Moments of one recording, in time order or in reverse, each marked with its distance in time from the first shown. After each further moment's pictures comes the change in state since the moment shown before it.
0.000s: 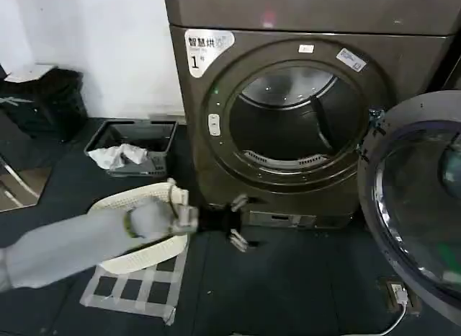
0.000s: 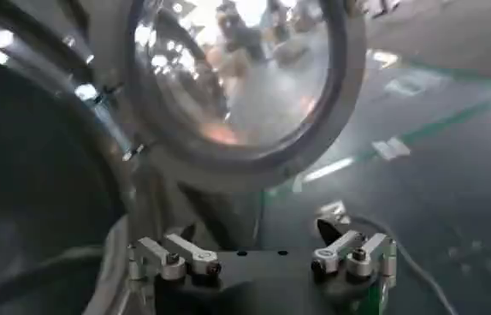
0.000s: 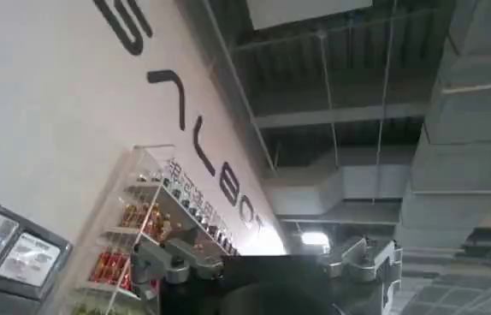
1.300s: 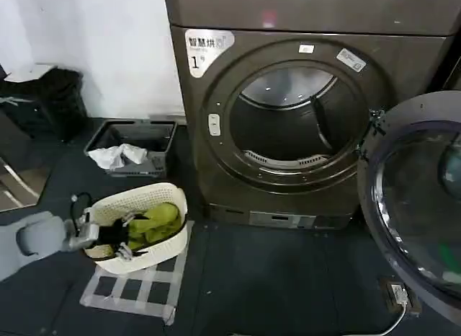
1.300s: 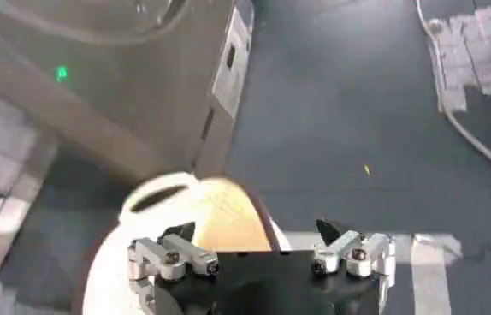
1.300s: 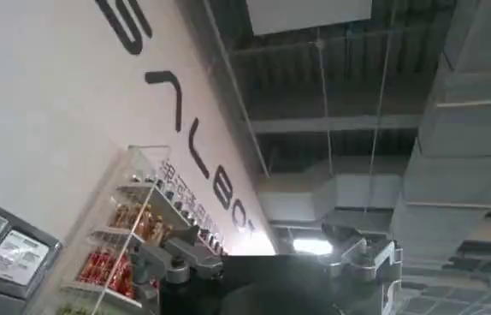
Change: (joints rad) left arm -0.221 0.399 0.357 0.136 0.177 0.121 0.053; right arm 0.009 0.005 0.008 0.011 -0.038 0.002 -0.002
